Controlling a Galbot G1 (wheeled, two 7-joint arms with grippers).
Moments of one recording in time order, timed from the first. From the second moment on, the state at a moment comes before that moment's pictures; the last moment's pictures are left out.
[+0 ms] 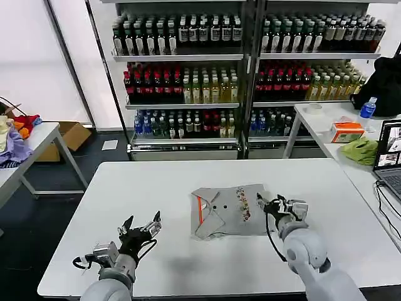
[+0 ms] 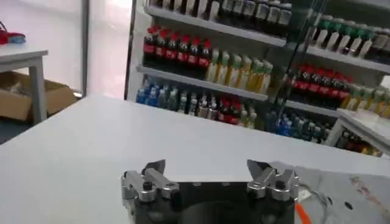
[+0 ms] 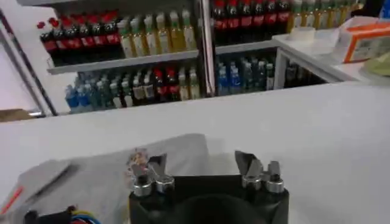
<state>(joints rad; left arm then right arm) 1.42 -1.41 -0.43 -2.18 -0.44 0.54 -0.29 -1.05 1.08 0.26 1.92 0.80 -0.58 0.49</state>
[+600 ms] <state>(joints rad) 1.42 -1.41 -0.42 -2.18 -0.44 0.54 -0.29 -1.17 1.08 0.27 2.00 0.96 -0.58 0.50</state>
